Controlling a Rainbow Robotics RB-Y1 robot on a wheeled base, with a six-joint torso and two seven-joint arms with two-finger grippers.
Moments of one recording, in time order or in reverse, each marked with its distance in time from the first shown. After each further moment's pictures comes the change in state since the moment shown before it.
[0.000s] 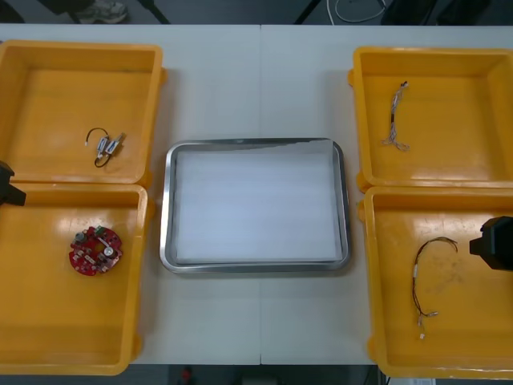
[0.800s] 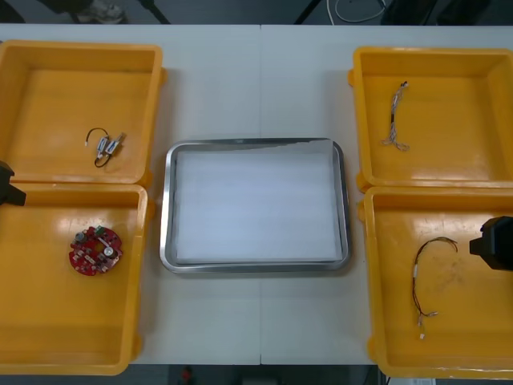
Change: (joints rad) right arm 0.000 0.000 0.000 0.000 0.000 0.000 0.000; left arm 0.000 0.000 0.000 0.000 0.000 0.000 0.000
